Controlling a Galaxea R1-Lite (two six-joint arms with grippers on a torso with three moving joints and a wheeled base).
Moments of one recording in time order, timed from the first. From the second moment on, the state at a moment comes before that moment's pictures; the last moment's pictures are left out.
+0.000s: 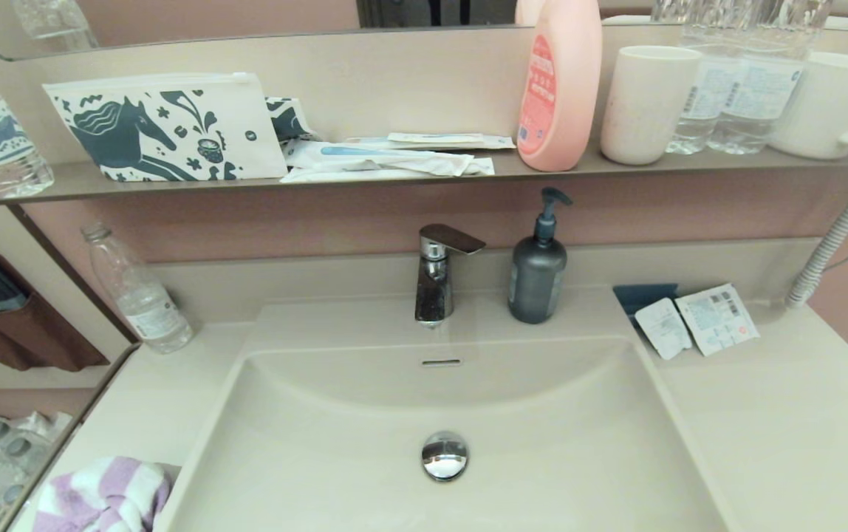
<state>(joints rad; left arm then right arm) 0.00 0.00 0.00 -0.03 -0.03 0.03 -0.01 0.00 0.00 0.00 0.01 -0.01</state>
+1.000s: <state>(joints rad) 0.00 0.00 0.00 -0.03 -0.03 0.03 -0.01 0.00 0.00 0.00 0.01 -0.01</state>
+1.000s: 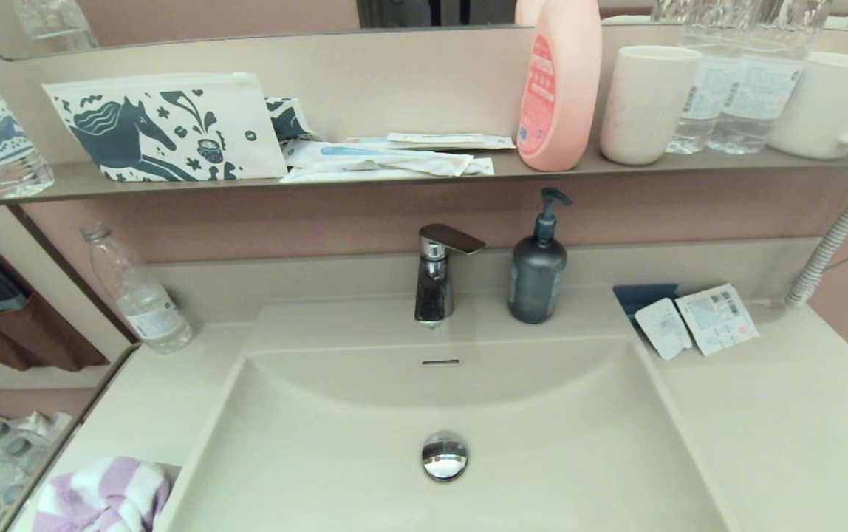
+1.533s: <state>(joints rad) 0.00 0.00 0.00 -0.03 -0.03 0.03 -0.01 0.00 0.00 0.00 0.03 -0.11</state>
